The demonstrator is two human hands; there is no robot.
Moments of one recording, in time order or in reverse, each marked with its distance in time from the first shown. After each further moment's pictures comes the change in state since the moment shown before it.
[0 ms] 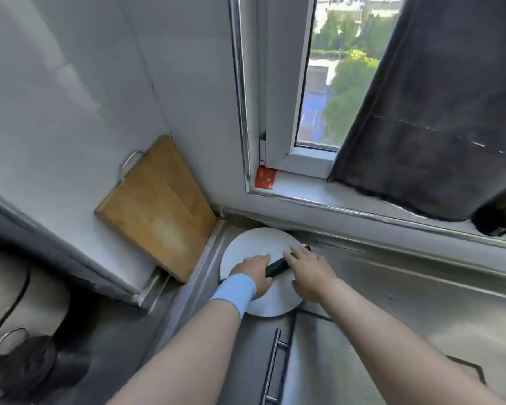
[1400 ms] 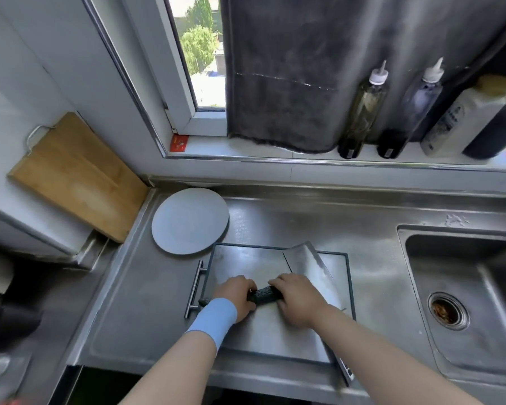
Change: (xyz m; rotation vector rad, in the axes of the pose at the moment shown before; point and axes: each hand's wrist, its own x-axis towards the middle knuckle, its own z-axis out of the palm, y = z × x) left_hand -0.149 0.161 0.138 0.131 -0.123 0.104; right_hand -0.242 0.096 0.146 0.282 0.162 -0.054
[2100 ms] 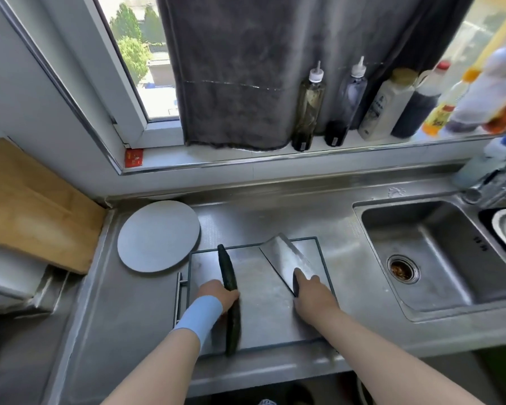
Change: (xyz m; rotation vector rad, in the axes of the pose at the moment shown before) left_hand 0.001 -0.008 -0.010 -0.275 -0.120 -0.280; right_hand -0.060 -0.003 0.006 0.142 -0.023 0.739
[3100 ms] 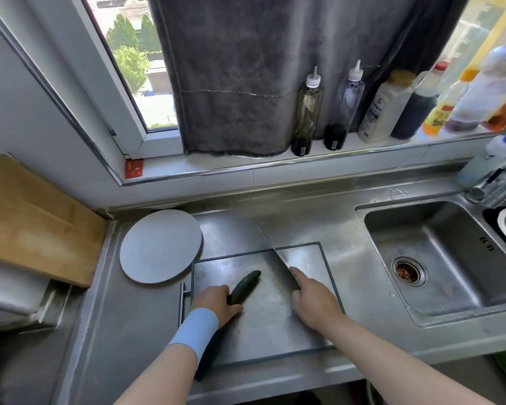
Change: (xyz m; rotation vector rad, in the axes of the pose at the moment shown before) left_hand 0.016 -0.018 -0.003 0.346 0.137 0.297; right_hand -0.011 -0.012 -0.016 0.279 0.139 -0.116
